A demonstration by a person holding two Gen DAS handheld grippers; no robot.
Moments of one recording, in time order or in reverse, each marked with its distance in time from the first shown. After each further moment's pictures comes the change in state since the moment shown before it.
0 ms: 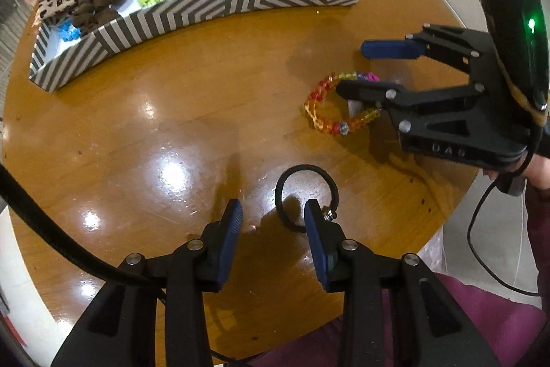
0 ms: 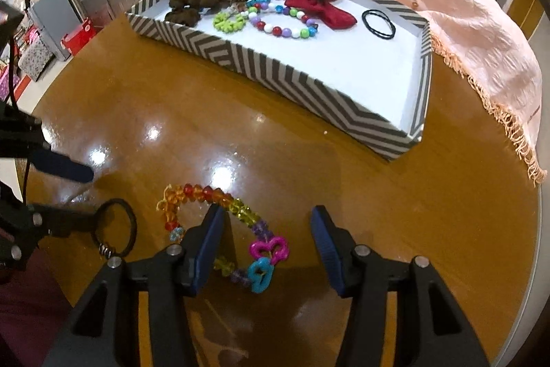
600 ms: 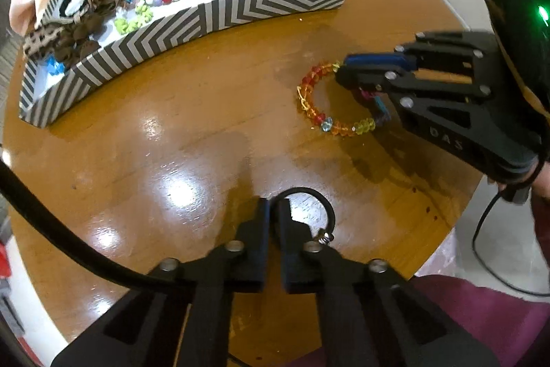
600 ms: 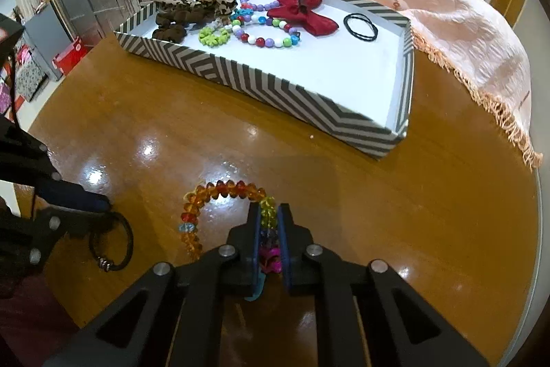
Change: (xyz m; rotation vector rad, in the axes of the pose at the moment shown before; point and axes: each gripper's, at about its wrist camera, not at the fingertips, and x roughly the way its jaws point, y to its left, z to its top) left arm 0.017 -0.022 0.017 0.067 -0.041 0.007; right arm -0.004 -0.004 -0.007 0.075 -0.057 -0.010
